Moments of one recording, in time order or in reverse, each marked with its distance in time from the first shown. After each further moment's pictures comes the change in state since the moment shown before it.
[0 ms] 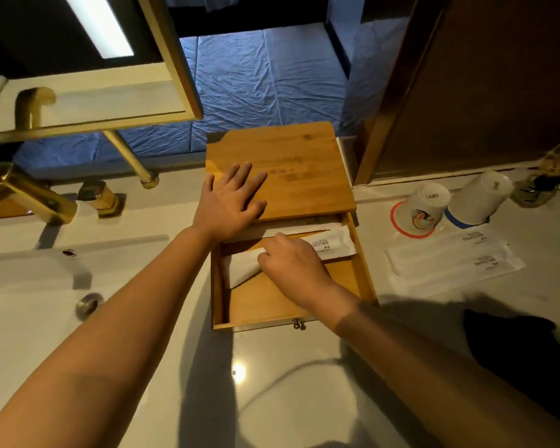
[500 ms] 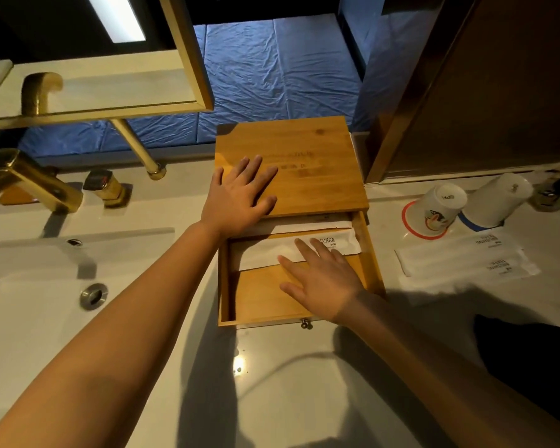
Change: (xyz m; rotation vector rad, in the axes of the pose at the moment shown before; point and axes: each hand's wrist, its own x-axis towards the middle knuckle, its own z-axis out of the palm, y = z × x) left_hand 0.000 -0.001 0.001 0.000 0.019 0.002; right_hand -0.021 0.021 0.018 0.224 -0.460 0.213
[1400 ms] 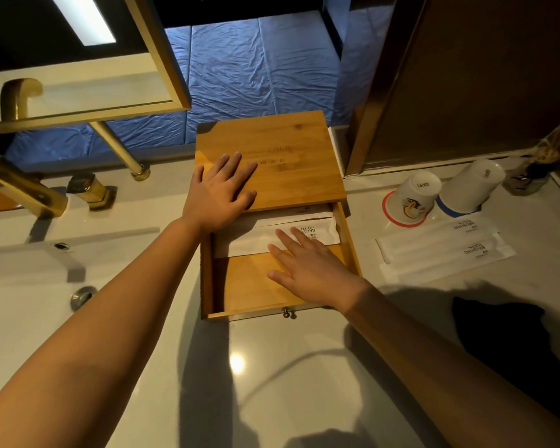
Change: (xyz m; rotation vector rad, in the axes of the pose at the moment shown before) left_hand -0.001 0.001 -0.002 -0.011 -0.022 -0.019; right_hand 0.003 0.022 0.012 0.109 0.087 -0.121
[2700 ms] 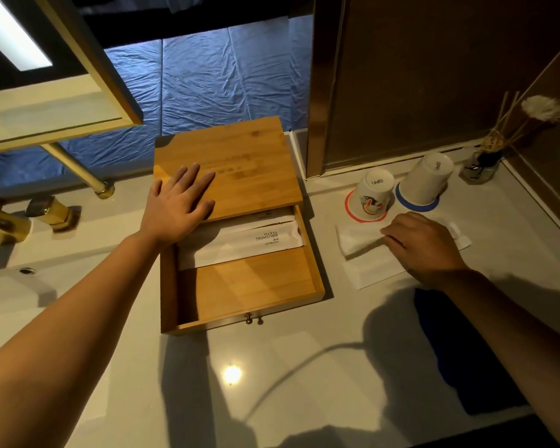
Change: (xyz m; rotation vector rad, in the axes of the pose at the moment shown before) left_hand 0.001 0.001 -0.002 0.035 -0.028 -0.003; right_hand -0.116 0.168 -0.027 -0.117 0.476 0.337
